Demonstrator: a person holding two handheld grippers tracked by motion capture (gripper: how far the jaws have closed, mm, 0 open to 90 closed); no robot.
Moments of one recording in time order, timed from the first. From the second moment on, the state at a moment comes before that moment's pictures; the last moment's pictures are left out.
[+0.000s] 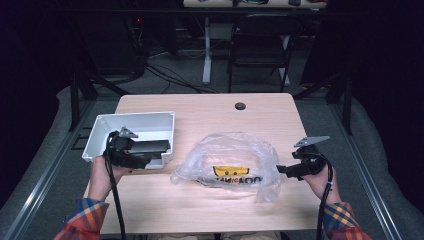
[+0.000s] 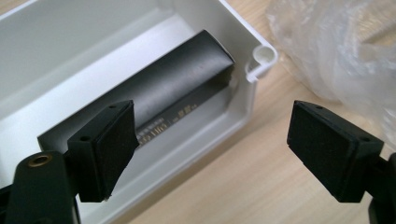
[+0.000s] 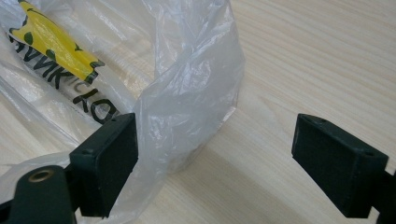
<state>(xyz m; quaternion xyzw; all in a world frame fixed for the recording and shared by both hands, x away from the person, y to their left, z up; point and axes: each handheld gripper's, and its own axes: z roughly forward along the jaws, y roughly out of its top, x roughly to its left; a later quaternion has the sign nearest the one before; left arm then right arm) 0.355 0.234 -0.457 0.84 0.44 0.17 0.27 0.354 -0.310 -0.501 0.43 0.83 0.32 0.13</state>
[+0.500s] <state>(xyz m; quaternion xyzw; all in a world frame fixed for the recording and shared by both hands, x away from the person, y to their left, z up) 0.308 0.223 -0.476 0.86 0.41 0.16 0.25 0.353 -0.311 -0.501 0.43 0.83 0.32 0.13</state>
